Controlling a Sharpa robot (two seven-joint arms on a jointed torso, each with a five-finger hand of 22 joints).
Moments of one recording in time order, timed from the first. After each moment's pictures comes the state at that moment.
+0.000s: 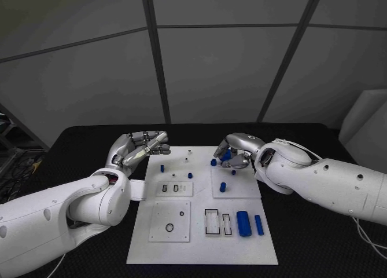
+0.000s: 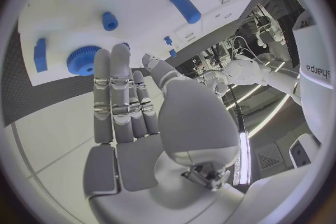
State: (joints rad) left arm 1.07 -0.93 0.08 1.72 -0.06 -0.58 0.51; left_hand 1.42 -0.07 0.17 0.15 0.06 0.95 0.21 0.13 0.07 1.02 0.16 0.13 0.07 1.09 0.11 0.23 0.18 0.19 0.92 0.21 0.43 0.22; right arm 1.19 -0.72 0.03 1.41 -1.50 -0.27 -0.07; right_hand 1.31 -0.09 0.26 -0.11 0.27 1.04 0.15 0.07 0.07 1.13 0.09 0.07 0.07 1.46 0.00 0.55 0.41 0.16 1.10 0.10 0.88 0.51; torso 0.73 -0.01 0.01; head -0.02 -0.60
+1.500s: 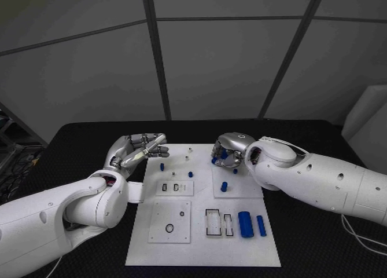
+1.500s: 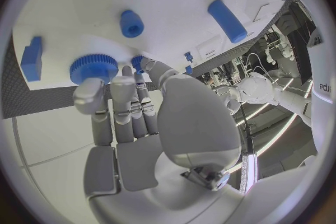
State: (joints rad) left arm 1.07 -0.94 0.08 1.72 -0.07 -0.58 0.48; left_hand 1.41 -0.07 0.17 0.14 0.06 0.95 0.21 0.12 0.07 1.01 0.17 0.11 0.07 1.09 0.11 0.22 0.19 0.19 0.92 0.22 0.45 0.22; right arm 1.21 -0.64 0.03 1.35 -1.63 -0.20 -0.19; right_hand 1.34 -0.12 0.37 -0.02 0.23 1.02 0.15 0.07 0.07 1.16 0.08 0.07 0.07 1.46 0.00 1.00 0.81 0.12 1.26 0.11 1.29 1.04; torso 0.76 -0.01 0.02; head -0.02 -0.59
